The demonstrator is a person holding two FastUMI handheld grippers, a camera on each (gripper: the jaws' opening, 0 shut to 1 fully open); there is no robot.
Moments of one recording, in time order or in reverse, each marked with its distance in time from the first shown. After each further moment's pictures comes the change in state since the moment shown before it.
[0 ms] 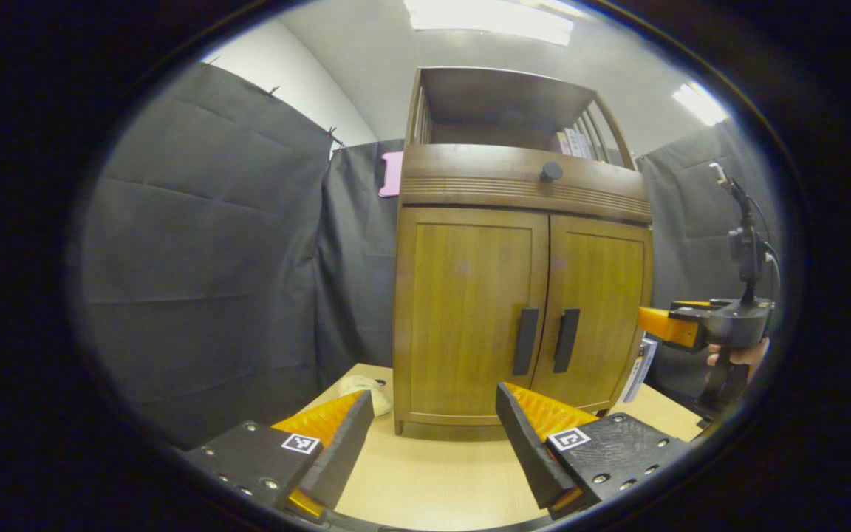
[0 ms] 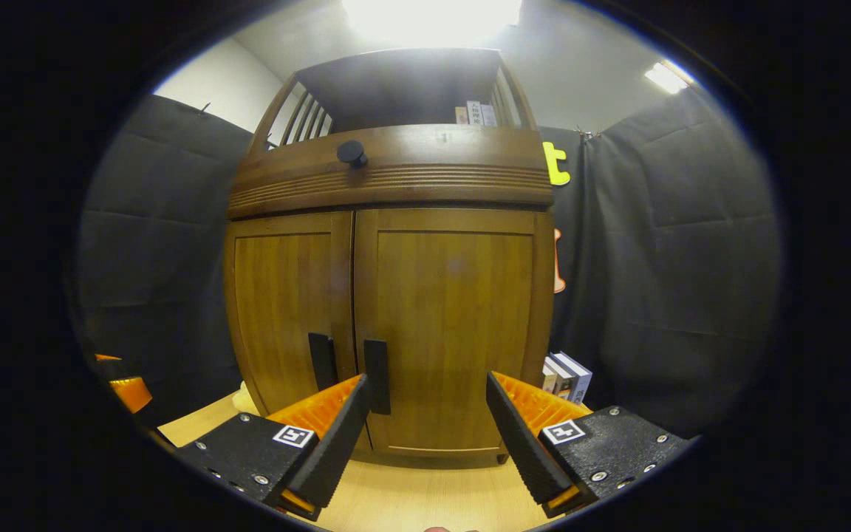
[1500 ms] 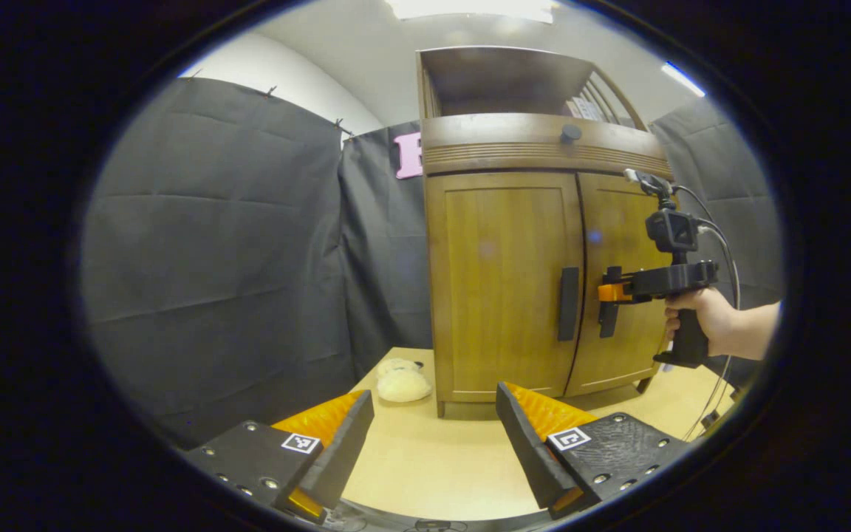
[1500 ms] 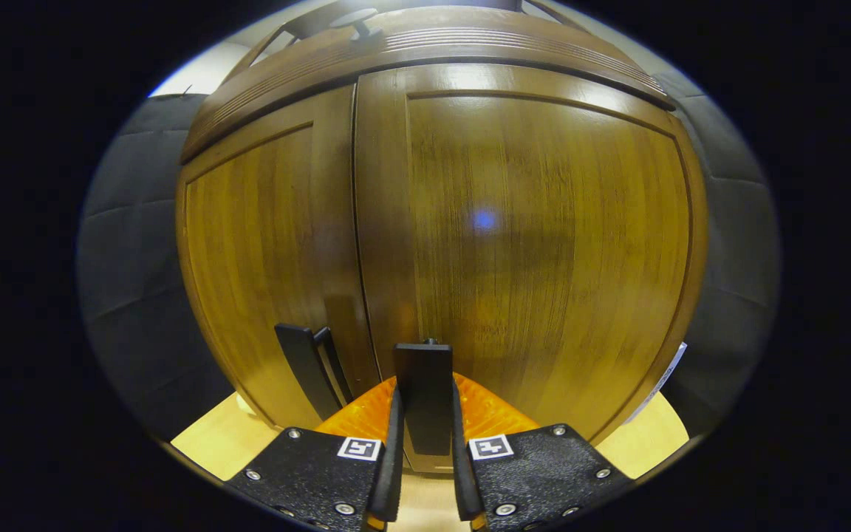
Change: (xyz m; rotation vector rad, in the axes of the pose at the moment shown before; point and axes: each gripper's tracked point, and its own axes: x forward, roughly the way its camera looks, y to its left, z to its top) left arm 0.008 0.029 -0.034 0.098 0.073 0.086; right arm 0.128 0.011 -0.017 0.039 0.211 0.104
